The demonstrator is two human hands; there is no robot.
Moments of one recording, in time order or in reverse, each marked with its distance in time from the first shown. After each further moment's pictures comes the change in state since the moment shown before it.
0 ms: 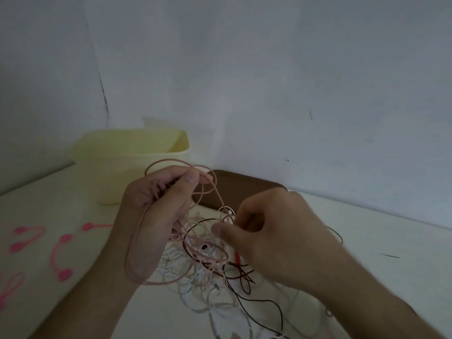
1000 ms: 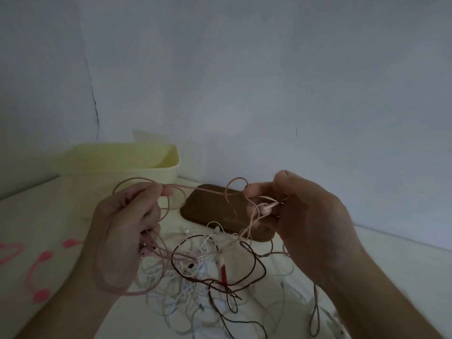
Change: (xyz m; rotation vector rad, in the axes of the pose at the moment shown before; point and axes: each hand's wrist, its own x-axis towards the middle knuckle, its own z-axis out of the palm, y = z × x) left_hand 0.011 -0.011 -0.011 -0.151 0.238 -0.167; right_hand 0.018 0.027 -0.033 1.332 -0.007 0.053
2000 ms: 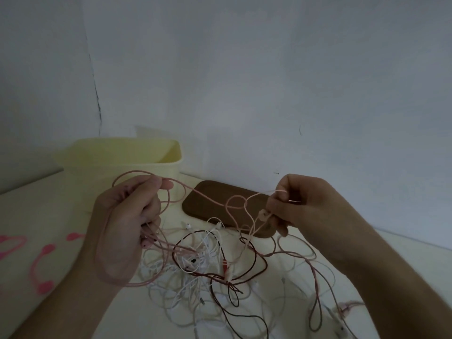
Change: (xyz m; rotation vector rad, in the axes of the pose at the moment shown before) left_hand 0.002 0.000 -0.003 -0.032 -0.004 0.029; right_hand 0.006 -0.008 -0.024 -0.729 0.083 0.026
